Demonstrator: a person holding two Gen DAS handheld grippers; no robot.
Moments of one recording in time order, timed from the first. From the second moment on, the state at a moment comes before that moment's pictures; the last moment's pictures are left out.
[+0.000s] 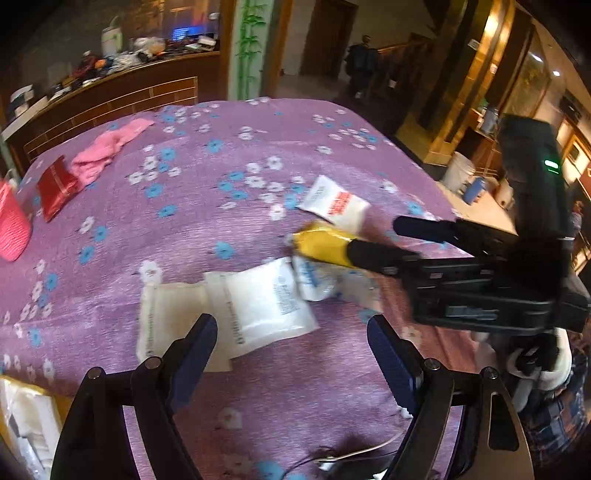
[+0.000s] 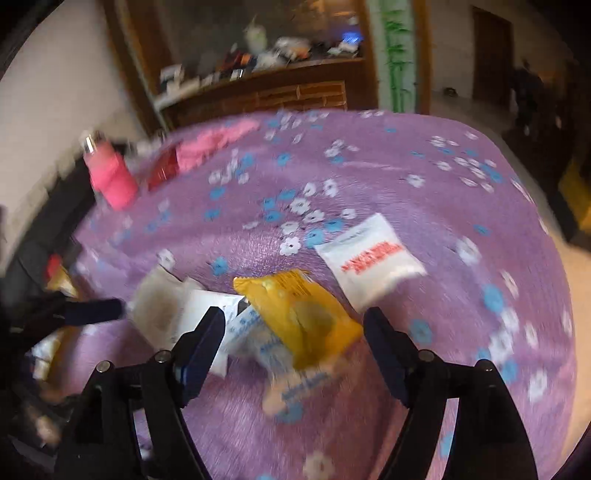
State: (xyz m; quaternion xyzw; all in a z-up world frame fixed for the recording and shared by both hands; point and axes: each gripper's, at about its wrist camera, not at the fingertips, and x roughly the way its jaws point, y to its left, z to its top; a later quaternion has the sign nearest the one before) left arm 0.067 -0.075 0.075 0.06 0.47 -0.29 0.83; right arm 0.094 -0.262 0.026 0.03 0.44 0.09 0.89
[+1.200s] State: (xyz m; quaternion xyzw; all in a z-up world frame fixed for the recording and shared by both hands) left arm 0.097 -0.170 0.030 0.18 0.50 -0.33 0.78; right arm 0.045 -0.340 -0.010 0.18 0.45 0.08 0.87
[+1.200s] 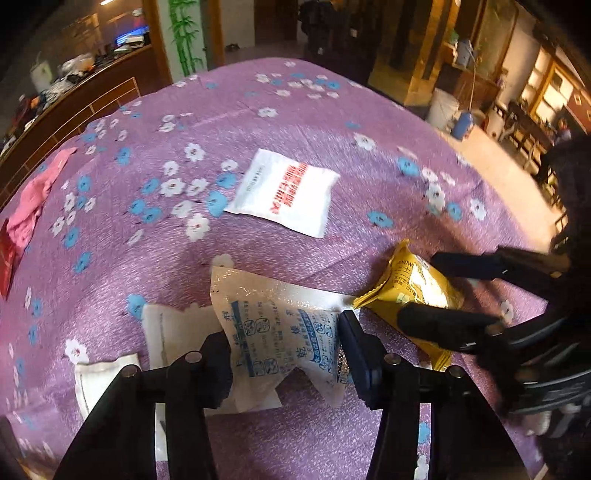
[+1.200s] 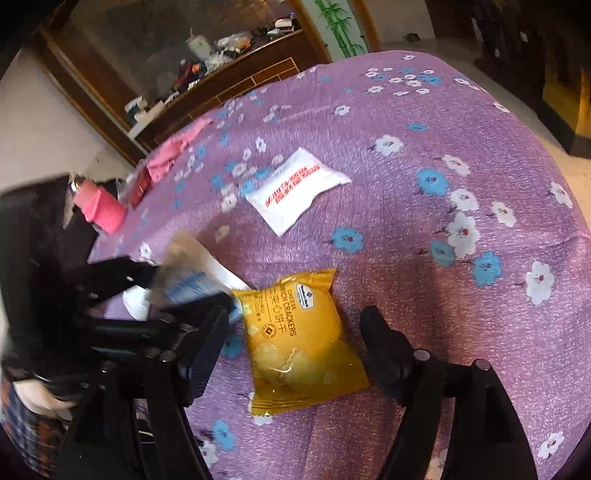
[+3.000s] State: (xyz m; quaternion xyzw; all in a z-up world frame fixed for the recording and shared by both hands) left arm -0.116 0.229 0.058 -0.06 0.41 -0.07 0.91; right arm -0.055 -0.013 0.078 0.04 0.43 0.31 0.85
